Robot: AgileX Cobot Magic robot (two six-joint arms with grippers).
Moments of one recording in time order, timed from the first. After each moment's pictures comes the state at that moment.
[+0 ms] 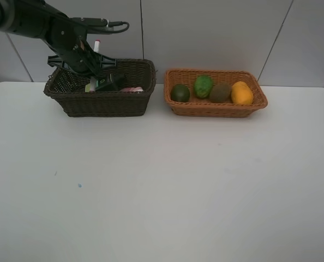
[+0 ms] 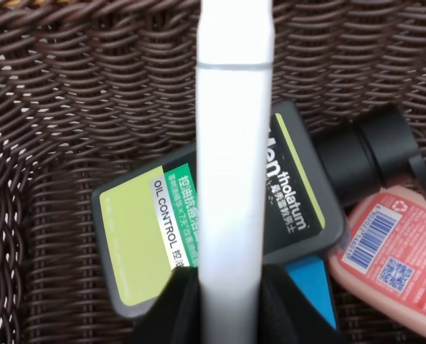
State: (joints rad) left arm -0.30 2.07 -1.47 0.36 0.31 -0.52; right arm -0.04 0.00 -0.52 -0.05 1.06 0.03
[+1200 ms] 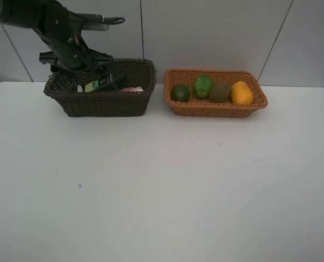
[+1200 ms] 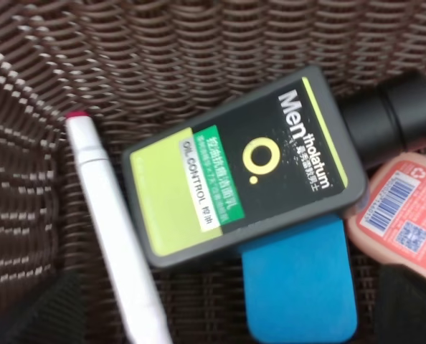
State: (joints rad) left arm -0.30 2.01 -1.47 0.34 0.44 -0.52; right arm -0.04 0.00 -0.52 -0.05 1.06 0.03
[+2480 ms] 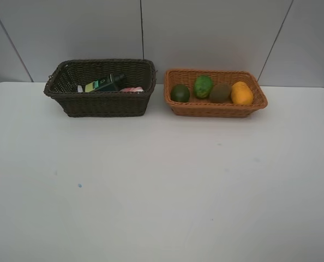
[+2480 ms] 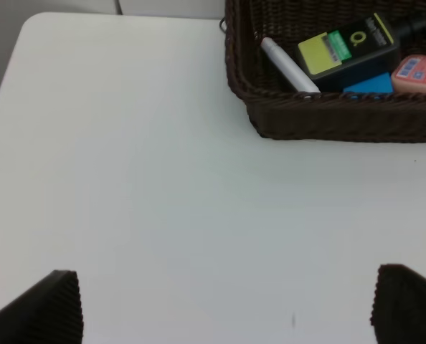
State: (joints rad) left arm -0.31 0.62 -0.76 0.37 0.89 -0.48; right arm -0.04 0.00 -0.52 -0.05 1.06 0.03
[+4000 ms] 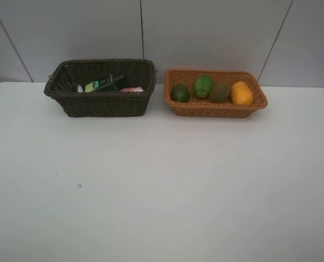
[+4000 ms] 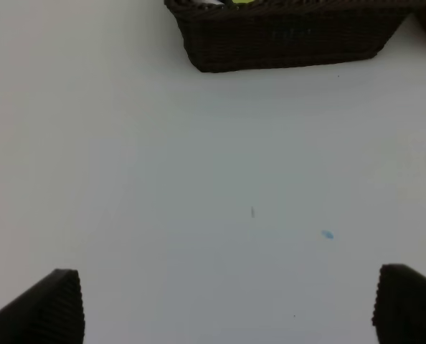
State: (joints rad) left arm -0.31 -0.01 -0.51 0.15 1.09 -0.21; right arm -0.04 0.00 -0.52 -0.05 1.06 0.03
